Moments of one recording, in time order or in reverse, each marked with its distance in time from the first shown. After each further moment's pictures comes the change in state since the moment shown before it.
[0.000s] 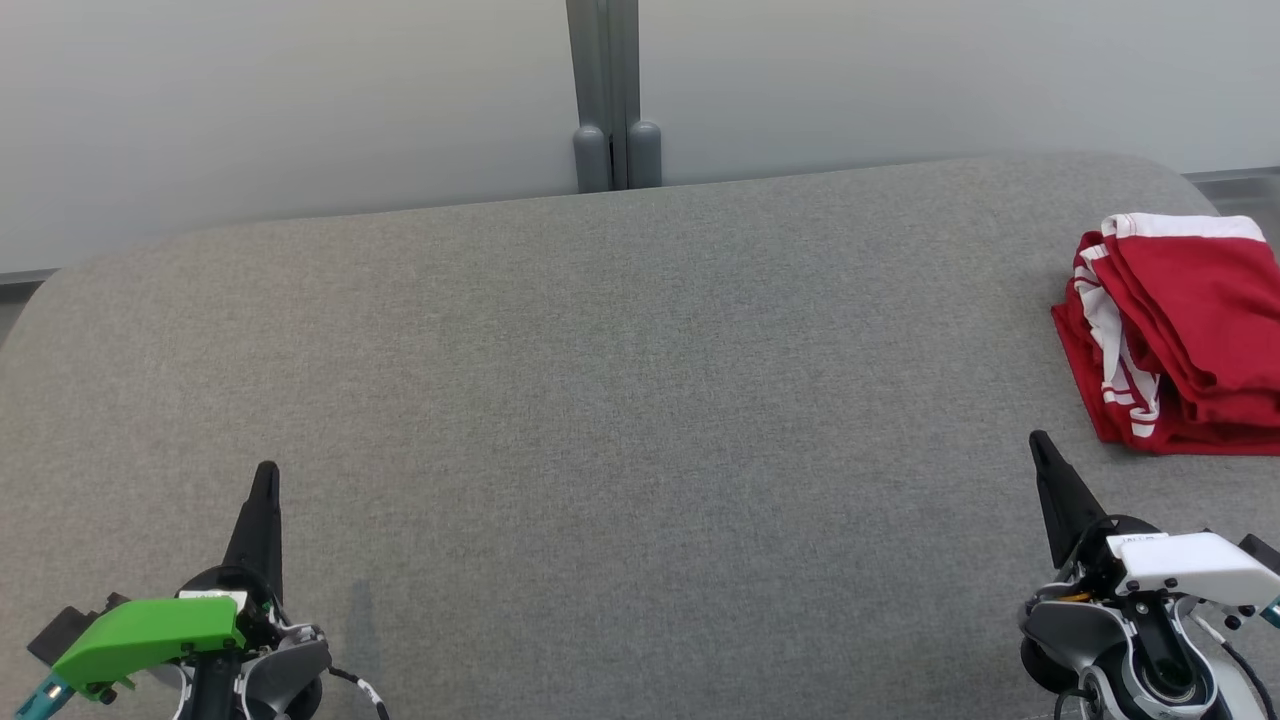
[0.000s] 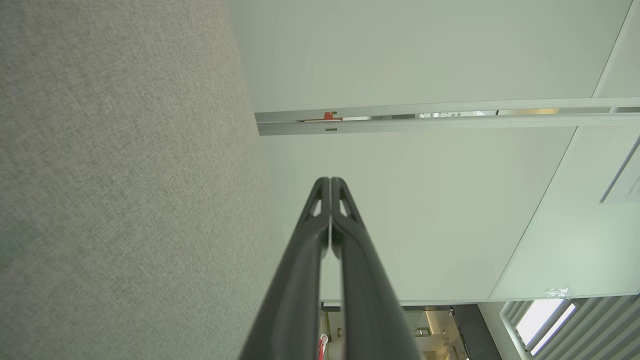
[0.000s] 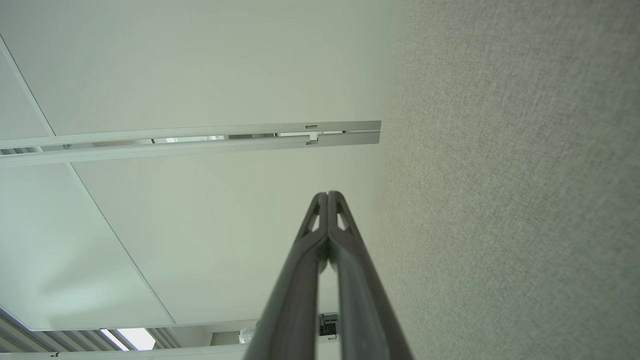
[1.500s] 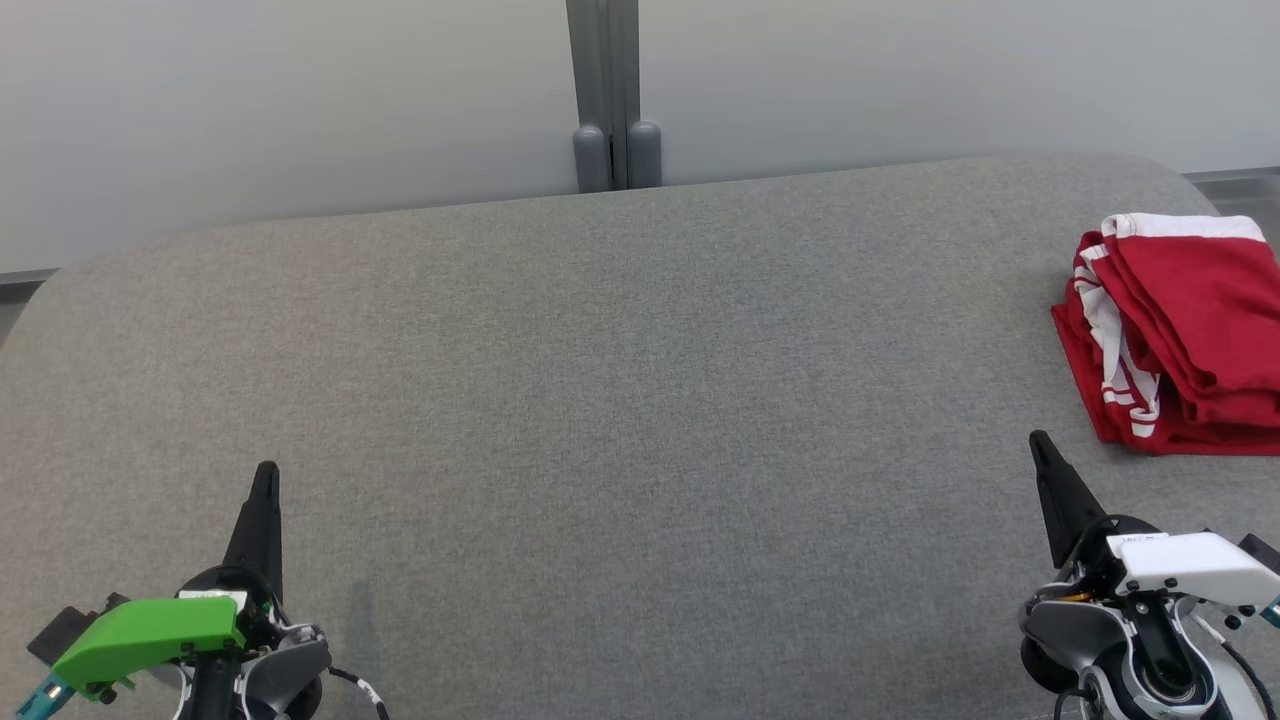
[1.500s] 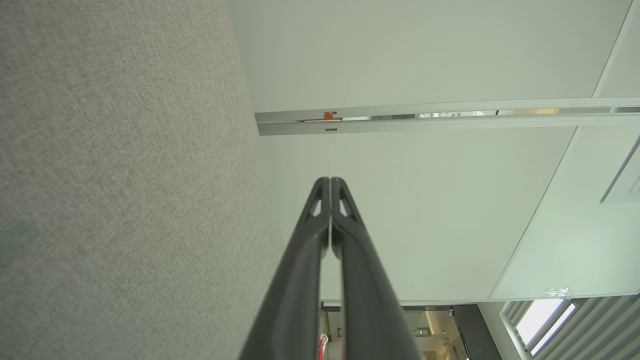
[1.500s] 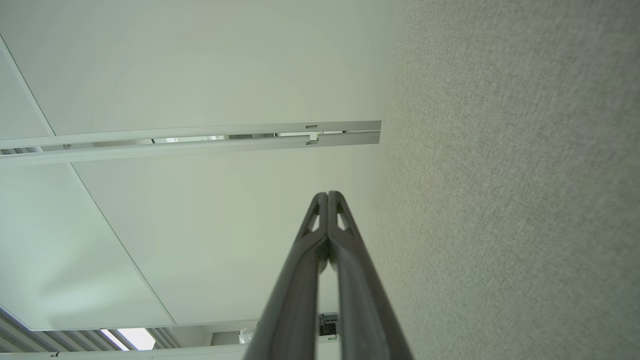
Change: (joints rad) left arm 0.000 0.000 0.000 0.000 0.000 0.000 0.000; right arm 0.000 0.000 0.000 0.000 0.000 0.000 0.000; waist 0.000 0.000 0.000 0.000
